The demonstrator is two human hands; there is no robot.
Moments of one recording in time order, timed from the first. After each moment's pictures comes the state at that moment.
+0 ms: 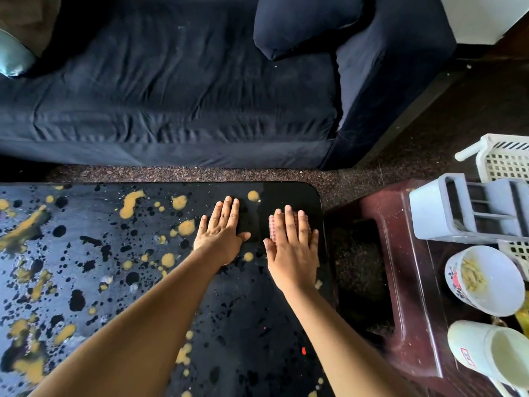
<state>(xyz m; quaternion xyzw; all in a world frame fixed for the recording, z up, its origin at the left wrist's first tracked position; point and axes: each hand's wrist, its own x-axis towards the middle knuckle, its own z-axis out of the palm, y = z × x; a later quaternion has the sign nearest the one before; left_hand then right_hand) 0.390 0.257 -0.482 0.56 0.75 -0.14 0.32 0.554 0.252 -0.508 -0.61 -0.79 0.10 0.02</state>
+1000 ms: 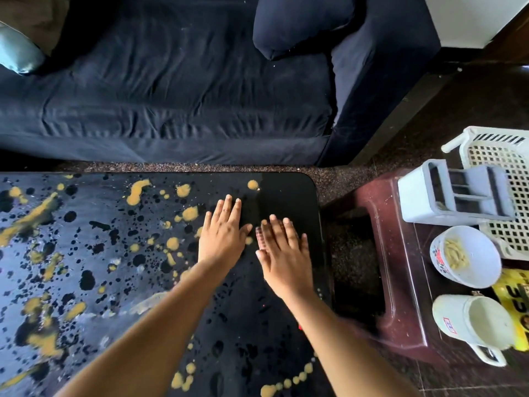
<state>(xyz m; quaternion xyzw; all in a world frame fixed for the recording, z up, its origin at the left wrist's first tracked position) 0.411 0.214 -0.458 0.59 0.77 0.03 0.23 0.567 0.206 -0.504 -0.54 -0.83 0.09 0.02</state>
